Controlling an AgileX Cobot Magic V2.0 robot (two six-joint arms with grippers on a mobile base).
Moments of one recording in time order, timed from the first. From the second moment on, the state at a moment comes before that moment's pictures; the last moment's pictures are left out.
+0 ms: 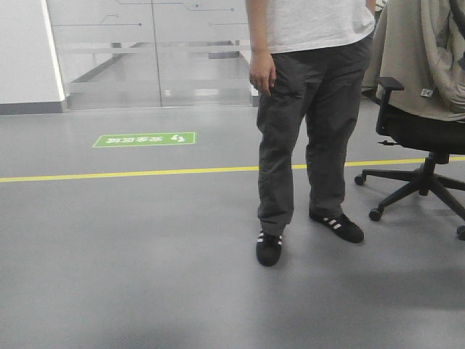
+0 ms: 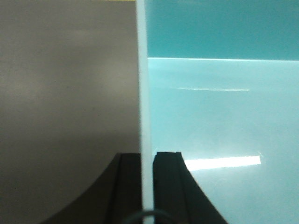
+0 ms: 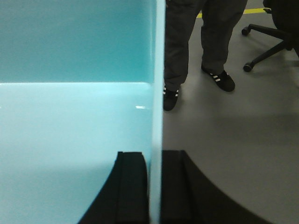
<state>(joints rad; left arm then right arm) -0.40 1.56 -2.00 0.29 1.19 -0.43 0.40 1.59 -2.01 -0.29 1.14 0.43</state>
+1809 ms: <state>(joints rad) -0.40 1.56 -2.00 0.29 1.18 -0.43 0.40 1.60 -2.01 -0.30 1.16 0.43</state>
